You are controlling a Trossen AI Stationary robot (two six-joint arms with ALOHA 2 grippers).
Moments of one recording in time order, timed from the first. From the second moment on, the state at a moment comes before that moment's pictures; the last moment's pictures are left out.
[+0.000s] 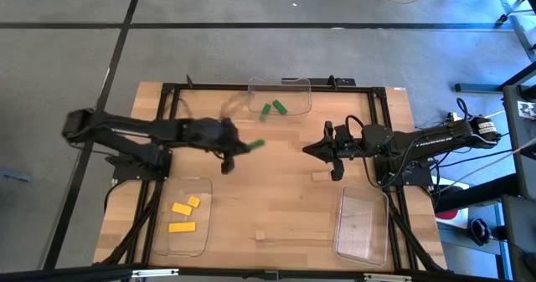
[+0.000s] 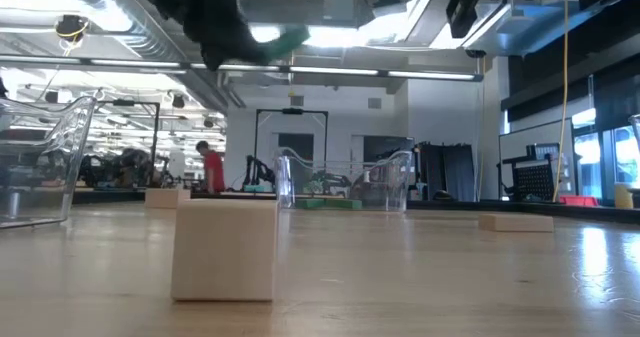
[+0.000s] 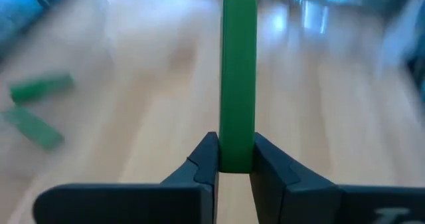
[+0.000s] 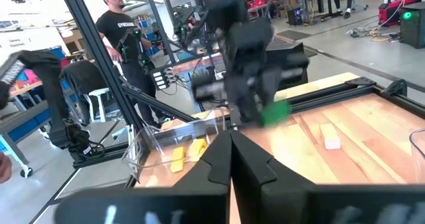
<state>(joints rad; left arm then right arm) 0.02 1.15 0.77 -0.11 -0.05 -0.20 0.11 0.99 0.57 0.41 0.05 0.31</state>
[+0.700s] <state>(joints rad) -0.02 1.09 0.57 0.57 -0.30 -0.33 0.11 0.99 0.57 0.45 0.10 0.31</state>
